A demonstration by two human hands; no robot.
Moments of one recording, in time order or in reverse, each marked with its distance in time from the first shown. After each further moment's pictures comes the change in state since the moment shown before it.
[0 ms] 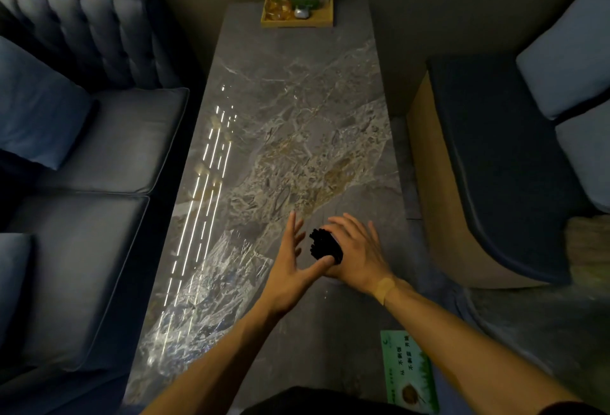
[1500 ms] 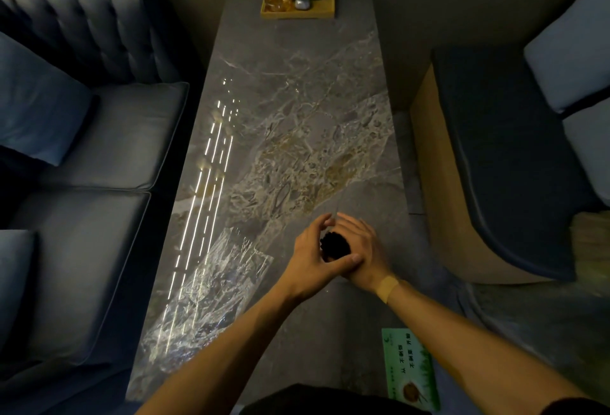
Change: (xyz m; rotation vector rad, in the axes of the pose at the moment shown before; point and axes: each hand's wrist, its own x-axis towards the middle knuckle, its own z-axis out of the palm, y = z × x) left_hand 0.021 0.018 0.020 0.217 -0.101 -0.050; right_hand -0.003 -0.001 -0.003 0.177 0.204 -0.104
